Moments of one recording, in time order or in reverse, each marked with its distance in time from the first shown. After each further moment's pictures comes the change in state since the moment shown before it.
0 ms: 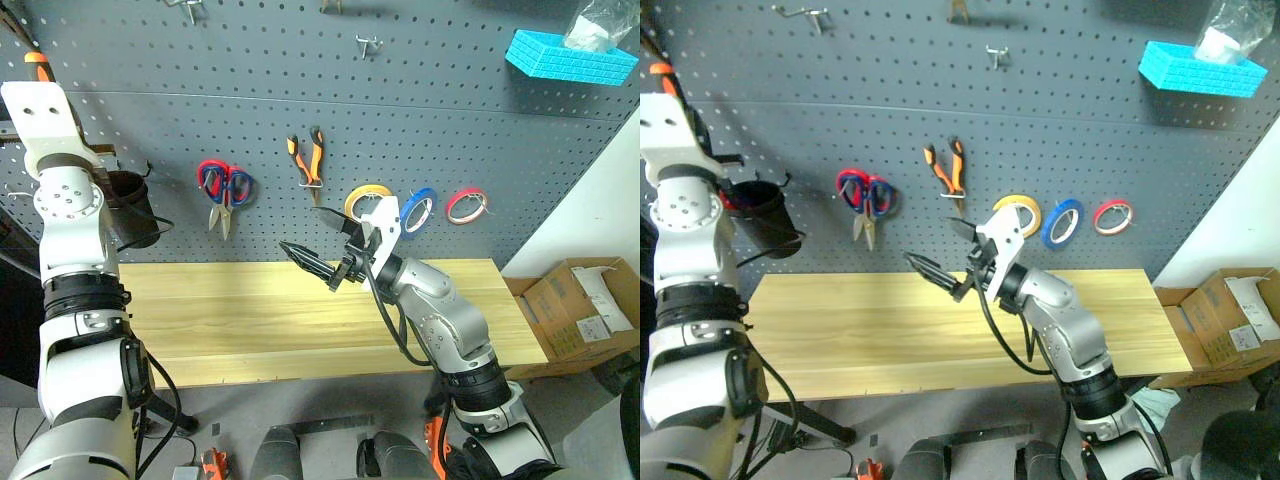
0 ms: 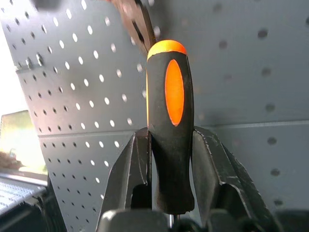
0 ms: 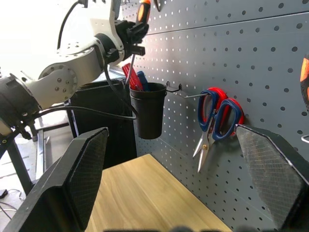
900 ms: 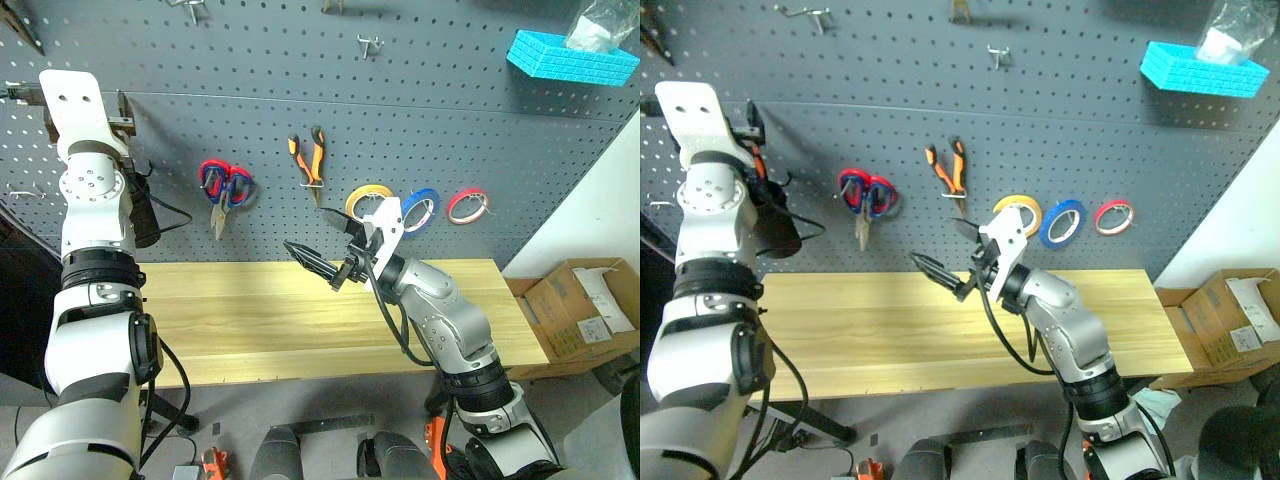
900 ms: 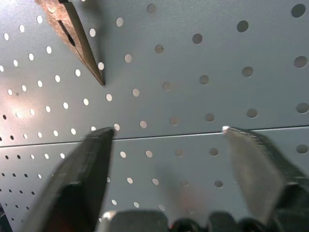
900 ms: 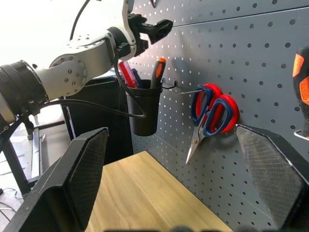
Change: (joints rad) left arm -0.131 -0.020 -0.066 0.205 0.000 -0.098 -0.060; right arm 0.003 -0.013 0.000 -0.002 0.000 0.000 -0.012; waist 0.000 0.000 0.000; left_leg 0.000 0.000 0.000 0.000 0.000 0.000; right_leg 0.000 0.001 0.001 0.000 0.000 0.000
